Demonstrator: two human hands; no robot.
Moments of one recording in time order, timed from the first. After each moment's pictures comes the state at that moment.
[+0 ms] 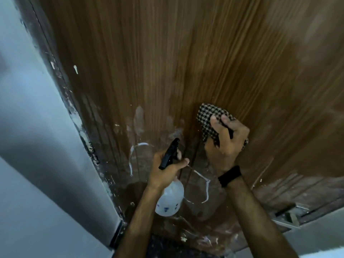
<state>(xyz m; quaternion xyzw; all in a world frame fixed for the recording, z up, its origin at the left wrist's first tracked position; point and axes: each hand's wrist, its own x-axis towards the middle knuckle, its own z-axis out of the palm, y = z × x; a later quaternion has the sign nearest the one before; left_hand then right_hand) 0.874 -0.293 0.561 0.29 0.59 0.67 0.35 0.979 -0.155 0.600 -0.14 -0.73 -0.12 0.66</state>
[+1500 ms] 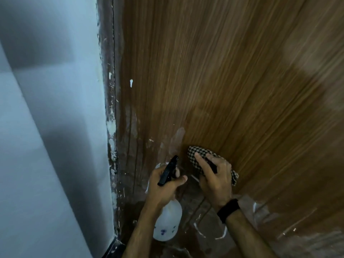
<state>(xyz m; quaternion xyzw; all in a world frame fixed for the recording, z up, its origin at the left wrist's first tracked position) 0.802 -0.330 0.548 0.22 0.59 0.72 0.30 0.908 -0.183 0.553 -0.09 -0.84 -0.19 0.50</state>
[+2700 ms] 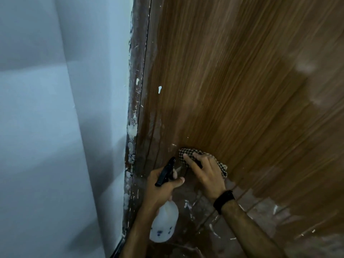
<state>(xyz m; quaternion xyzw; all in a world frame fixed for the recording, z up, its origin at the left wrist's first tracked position) 0.739 -0.382 0.542 0.20 0.60 0.70 0.34 0.836 -0.210 0.541 -0.02 -0.89 -0.24 0.38</state>
